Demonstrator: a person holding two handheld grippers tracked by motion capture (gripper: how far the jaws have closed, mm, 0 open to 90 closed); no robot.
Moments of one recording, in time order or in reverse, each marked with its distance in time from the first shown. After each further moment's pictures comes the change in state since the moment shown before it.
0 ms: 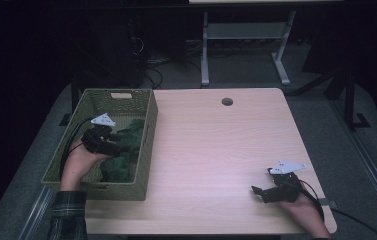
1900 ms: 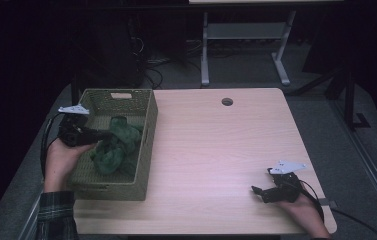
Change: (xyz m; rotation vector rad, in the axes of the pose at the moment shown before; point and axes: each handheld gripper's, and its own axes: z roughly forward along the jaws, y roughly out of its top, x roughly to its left) left arm 0.014 0.003 -0.062 -0.146 -0.031 -0.200; right arm 0.000 0.000 0.000 0.000 0.000 0.000
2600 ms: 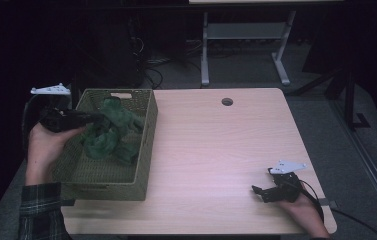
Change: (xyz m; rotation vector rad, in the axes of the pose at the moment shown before) left arm -0.015 0.040 -0.051 -0.133 -0.015 0.025; right arm -0.001 0.000 0.000 0.000 -0.009 0.006
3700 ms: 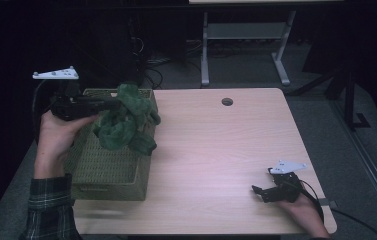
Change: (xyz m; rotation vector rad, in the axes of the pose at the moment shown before) left arm -0.044 0.042 0.007 -0.104 -0.171 0.072; right arm 0.000 0.000 0.000 0.000 0.000 0.006
